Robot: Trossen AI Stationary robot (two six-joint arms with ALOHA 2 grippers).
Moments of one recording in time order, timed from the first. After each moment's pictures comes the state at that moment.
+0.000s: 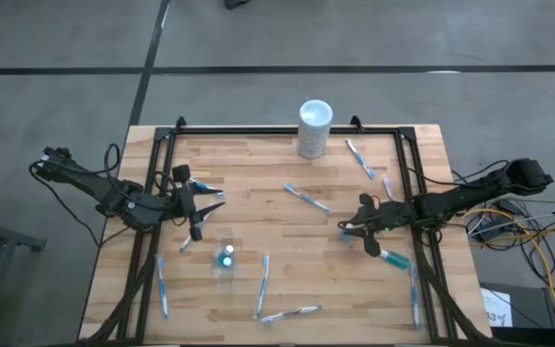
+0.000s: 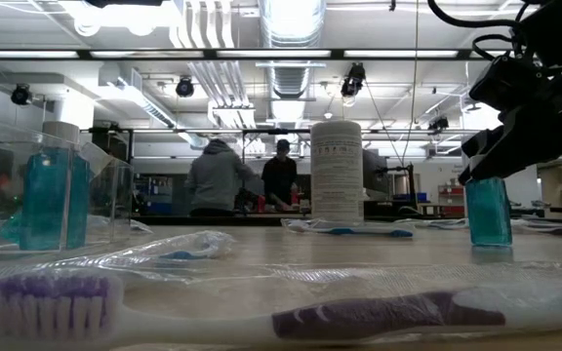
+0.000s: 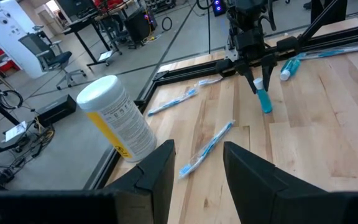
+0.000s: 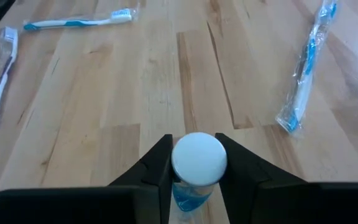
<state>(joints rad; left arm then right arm) -0.46 0.78 0.80 -0.35 -0.77 0.07 0.20 0.88 0.17 0.11 0.11 0.30</state>
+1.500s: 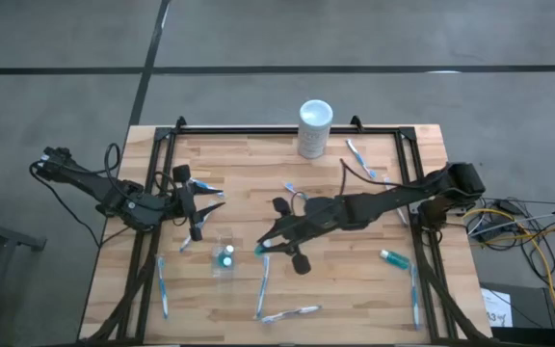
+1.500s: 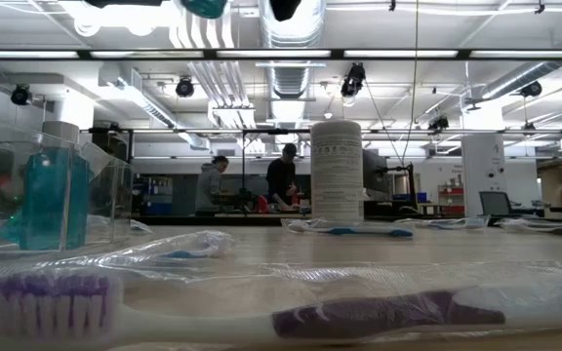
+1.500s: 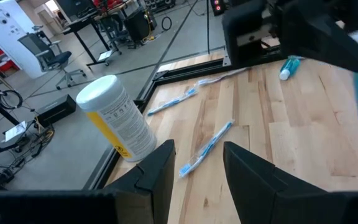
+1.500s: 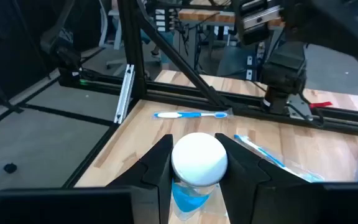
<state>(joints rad) -0.46 0.78 0.80 -0.35 -0.77 0.07 0.21 1.71 1.28 0.16 -0.10 0.02</state>
